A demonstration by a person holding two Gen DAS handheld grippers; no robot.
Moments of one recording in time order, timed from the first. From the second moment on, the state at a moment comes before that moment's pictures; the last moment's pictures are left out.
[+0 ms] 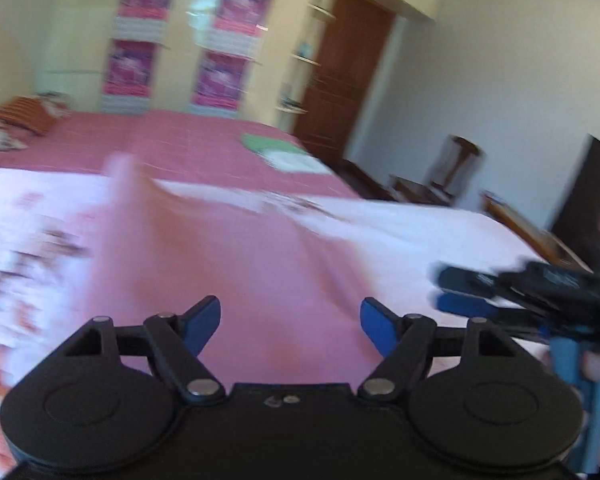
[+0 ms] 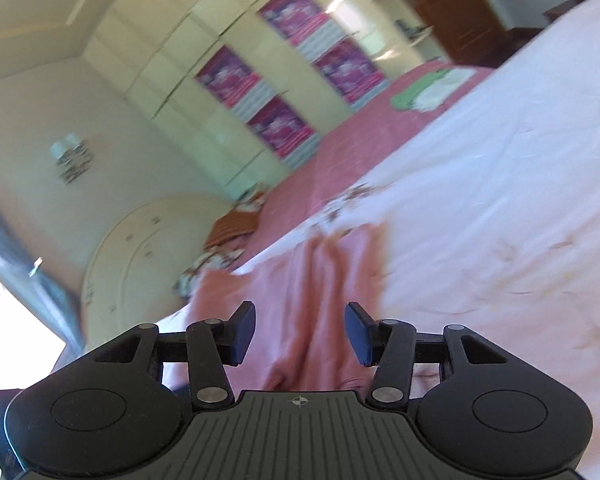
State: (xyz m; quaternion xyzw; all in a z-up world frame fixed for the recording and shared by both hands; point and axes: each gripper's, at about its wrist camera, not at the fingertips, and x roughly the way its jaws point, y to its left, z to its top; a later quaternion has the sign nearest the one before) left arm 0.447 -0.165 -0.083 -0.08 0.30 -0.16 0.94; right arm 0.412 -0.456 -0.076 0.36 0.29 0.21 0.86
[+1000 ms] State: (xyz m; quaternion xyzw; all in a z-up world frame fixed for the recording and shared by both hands) left arm 0.494 -0.051 -0.131 -0.18 0.39 -0.11 0.90; right arm 0.519 -0.368 -0.130 0.34 0.42 0.26 0.80
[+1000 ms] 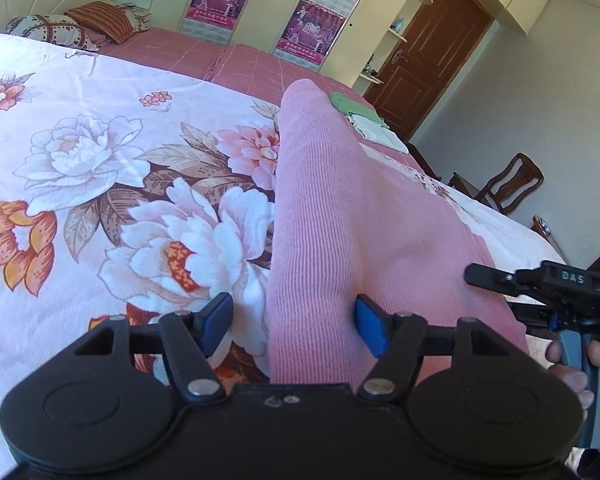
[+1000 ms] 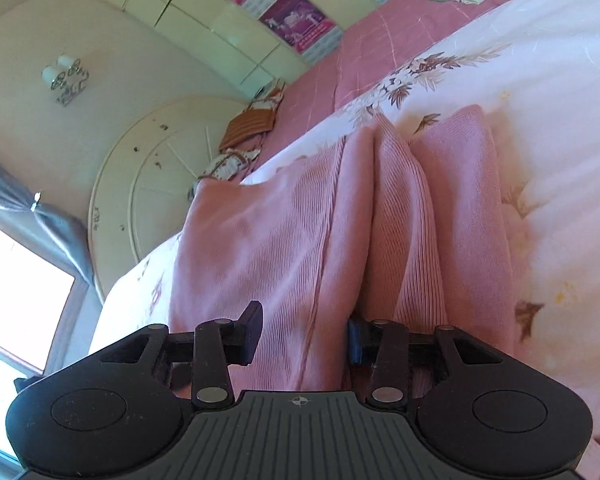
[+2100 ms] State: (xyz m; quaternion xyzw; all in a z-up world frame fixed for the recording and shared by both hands) left arm 0.544 -0.111 -0.129 -0.09 0.41 -0.15 0.89; right arm 0.510 -0.393 -0.103 0.15 0.39 0.16 0.89
